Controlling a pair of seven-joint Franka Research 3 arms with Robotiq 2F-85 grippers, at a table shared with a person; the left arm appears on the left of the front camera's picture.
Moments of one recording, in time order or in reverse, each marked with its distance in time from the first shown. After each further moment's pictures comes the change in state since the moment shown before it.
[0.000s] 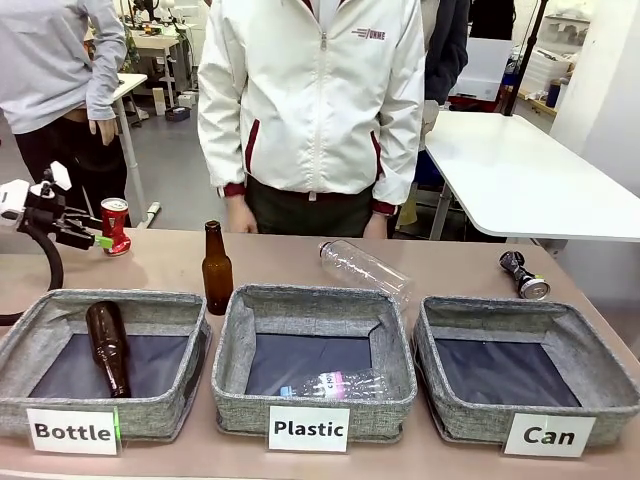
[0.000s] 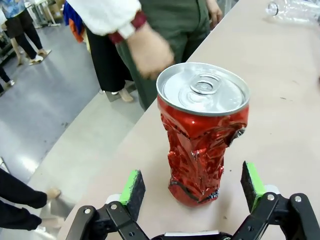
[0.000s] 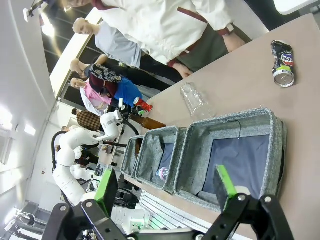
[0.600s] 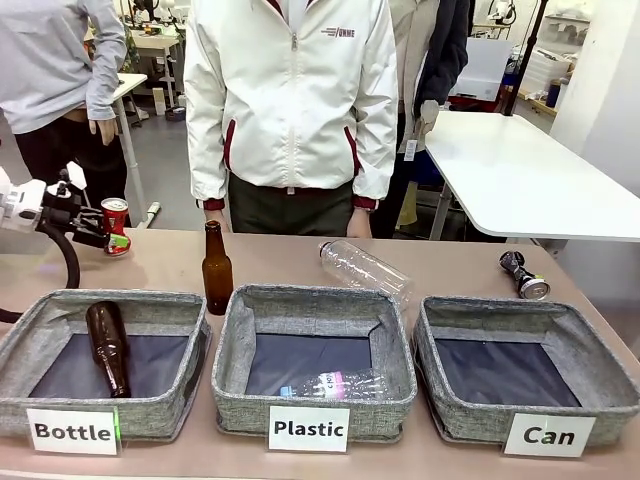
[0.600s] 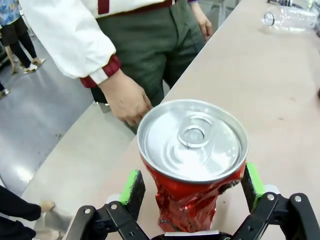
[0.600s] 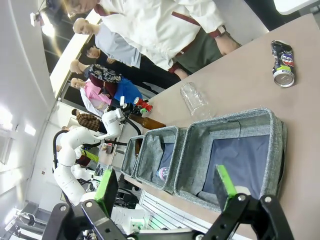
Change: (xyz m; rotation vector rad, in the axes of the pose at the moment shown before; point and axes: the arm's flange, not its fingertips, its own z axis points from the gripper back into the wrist) left arm 0.013 -0.003 -0.025 -0.035 -0.050 -0.002; right arm 0.000 0.000 0.000 0.000 0.000 0.000
